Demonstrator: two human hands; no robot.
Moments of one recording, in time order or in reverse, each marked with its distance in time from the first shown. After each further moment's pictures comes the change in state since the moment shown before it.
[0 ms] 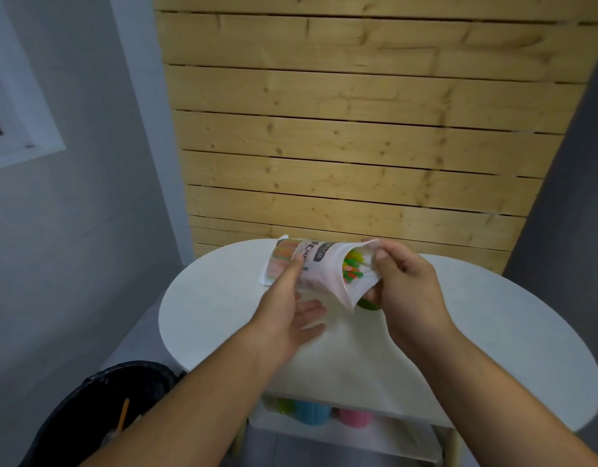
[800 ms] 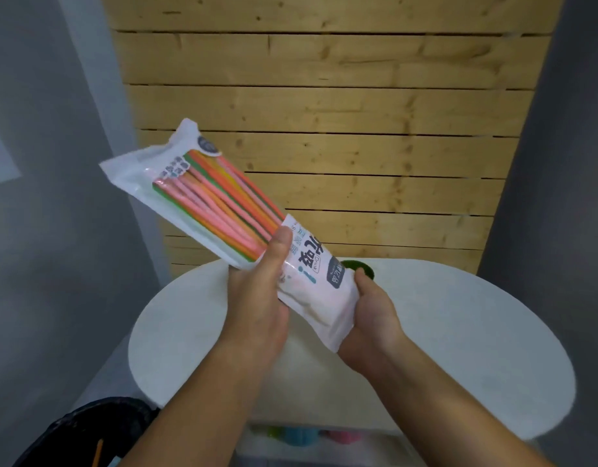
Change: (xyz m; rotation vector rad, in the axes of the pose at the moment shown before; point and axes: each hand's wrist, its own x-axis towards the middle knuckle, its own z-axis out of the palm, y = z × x) left_hand -0.009 0.026 0.031 -0.282 -0.177 0.607; right_hand 0.009 0.017 0.012 0.916 -0.203 0.625
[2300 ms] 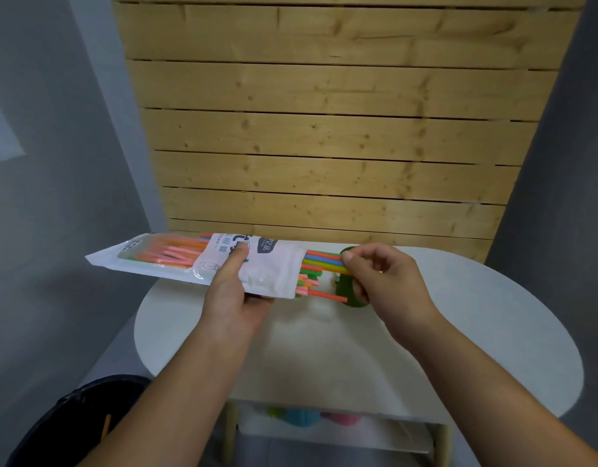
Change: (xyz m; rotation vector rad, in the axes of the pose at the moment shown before) left_hand 0.023 -0.006 -0.050 -0.257 0.306 -0.281; right_hand -0.006 -0.029 -0.010 -1.123 0.197 -0.611
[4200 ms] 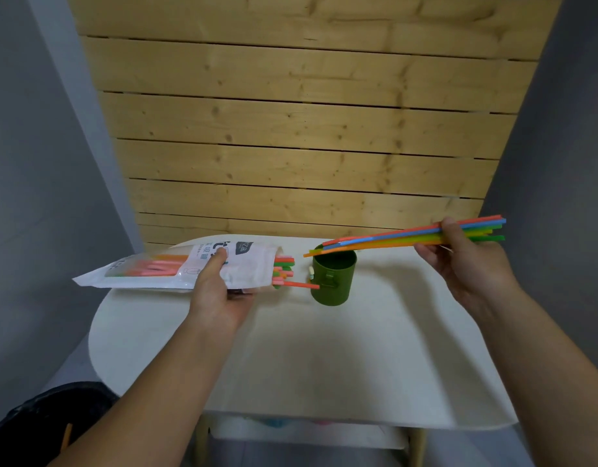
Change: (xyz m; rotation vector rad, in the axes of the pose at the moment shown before) left_hand 0.055 -0.037 -0.005 -0.071 0.088 -0.068; right_hand 0.060 0.020 -0.124 0.478 0.361 0.140
